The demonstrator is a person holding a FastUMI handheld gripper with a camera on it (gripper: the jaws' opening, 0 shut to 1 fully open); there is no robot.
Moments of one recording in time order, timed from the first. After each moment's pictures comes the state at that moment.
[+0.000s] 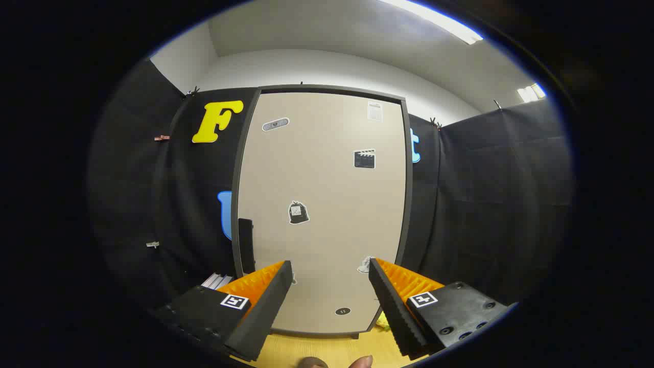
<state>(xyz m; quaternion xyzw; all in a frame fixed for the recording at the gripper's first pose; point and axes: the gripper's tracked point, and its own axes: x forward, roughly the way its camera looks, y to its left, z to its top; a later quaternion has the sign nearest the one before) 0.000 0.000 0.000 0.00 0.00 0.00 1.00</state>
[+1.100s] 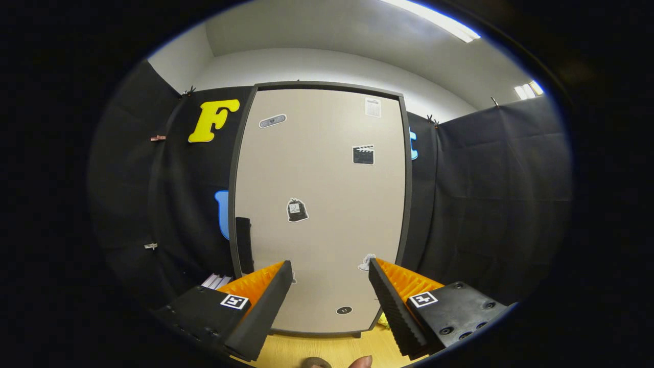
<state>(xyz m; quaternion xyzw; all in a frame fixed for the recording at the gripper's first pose) 0.004 0.005 -0.005 0.00 0.01 0.00 1.00</state>
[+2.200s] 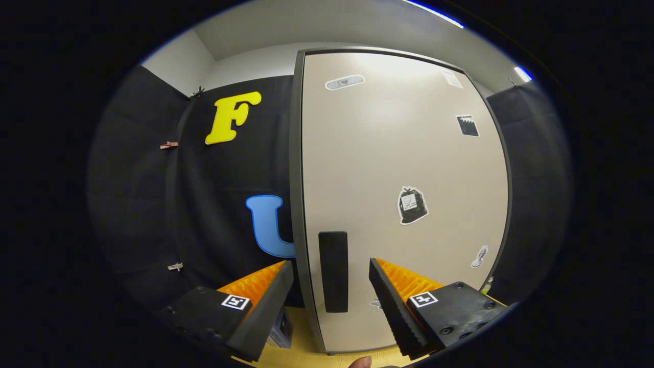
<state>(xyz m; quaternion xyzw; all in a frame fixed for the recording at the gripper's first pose) 0.125 0.164 -0.040 0.05 0.02 0.04 1.00</state>
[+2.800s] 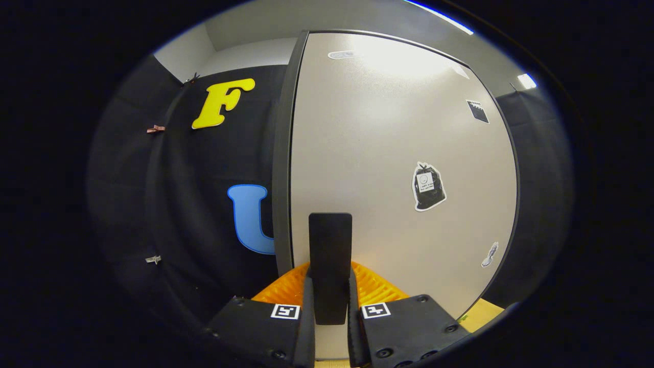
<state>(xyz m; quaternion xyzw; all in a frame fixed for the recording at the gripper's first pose) 0.159 0.168 -0.064 0.04 0.02 0.02 1.00</state>
